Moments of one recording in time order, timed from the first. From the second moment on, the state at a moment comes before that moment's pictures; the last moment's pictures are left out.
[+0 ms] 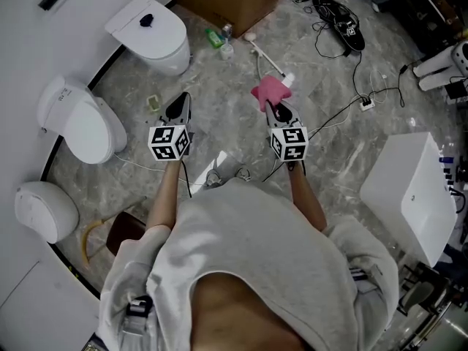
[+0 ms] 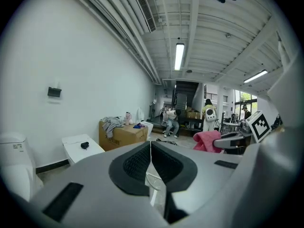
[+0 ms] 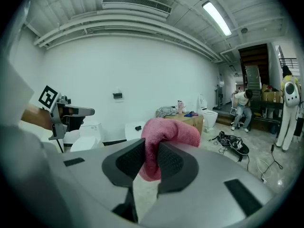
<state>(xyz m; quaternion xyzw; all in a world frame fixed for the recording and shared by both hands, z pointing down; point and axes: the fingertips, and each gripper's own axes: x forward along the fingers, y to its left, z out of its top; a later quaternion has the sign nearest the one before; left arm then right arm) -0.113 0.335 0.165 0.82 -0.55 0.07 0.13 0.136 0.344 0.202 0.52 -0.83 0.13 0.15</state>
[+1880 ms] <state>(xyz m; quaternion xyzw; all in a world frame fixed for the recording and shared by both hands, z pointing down) -0.164 0.027 0.209 0.82 -0.54 0.05 0.17 0.072 0.052 0.226 0.50 -0.84 0.12 0.20</state>
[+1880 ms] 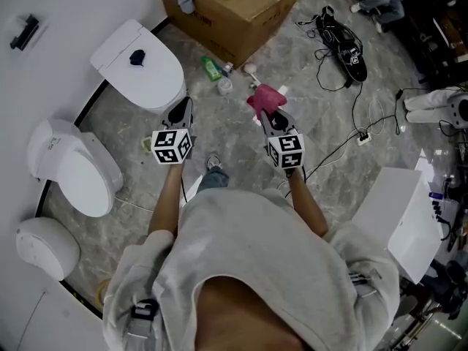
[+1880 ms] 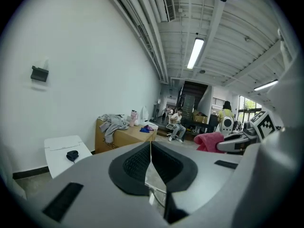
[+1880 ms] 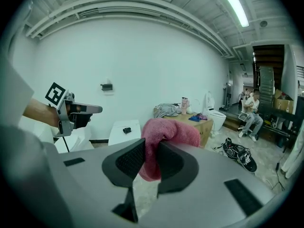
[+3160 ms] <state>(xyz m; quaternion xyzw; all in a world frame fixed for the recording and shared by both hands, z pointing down) -0.132 -0.151 0.301 0.83 -0.48 0.16 0.22 0.090 -0.124 0.307 0.49 -0.82 0.20 0.22</state>
